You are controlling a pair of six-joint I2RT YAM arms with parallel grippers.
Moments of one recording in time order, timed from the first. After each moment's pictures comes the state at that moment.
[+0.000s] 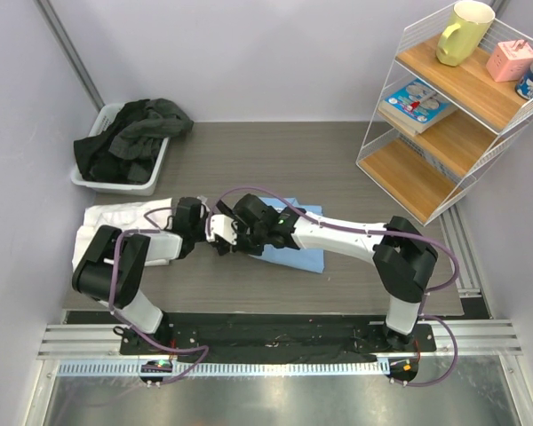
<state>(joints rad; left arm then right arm) -0.30 1.59 0.54 0.35 0.52 -1.20 1.01 1.80 1.30 -0.38 -0.19 -0.52</state>
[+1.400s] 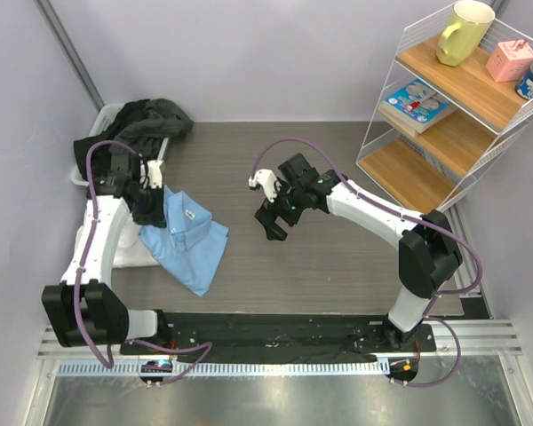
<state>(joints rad) 0.05 1.35 1.19 -1.01 0.18 0.04 0.69 1.72 1.38 -0.62 -0.35 -0.33</state>
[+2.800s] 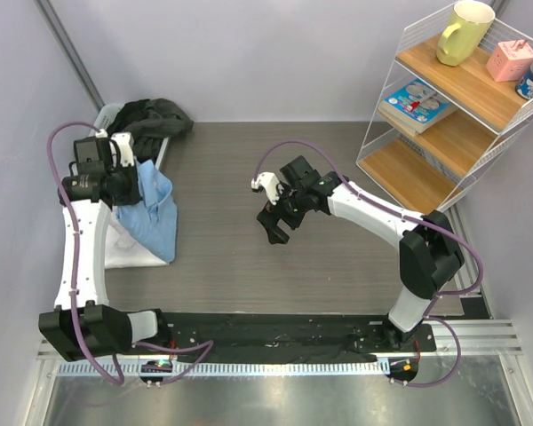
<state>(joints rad) 0.15 1.25 1.38 -0.97 0.08 0.06 0.69 1.71 1.34 -0.64 -0.38 -0.31</state>
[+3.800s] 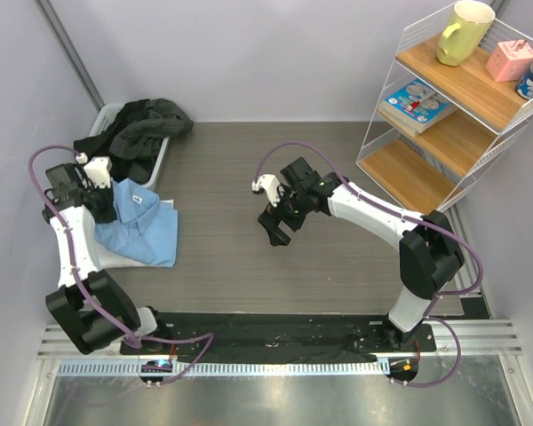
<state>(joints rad) 0.49 1.30 1.13 -0.74 0.27 0.39 0.69 1.71 1.33 -0.65 -0.37 -0.31</state>
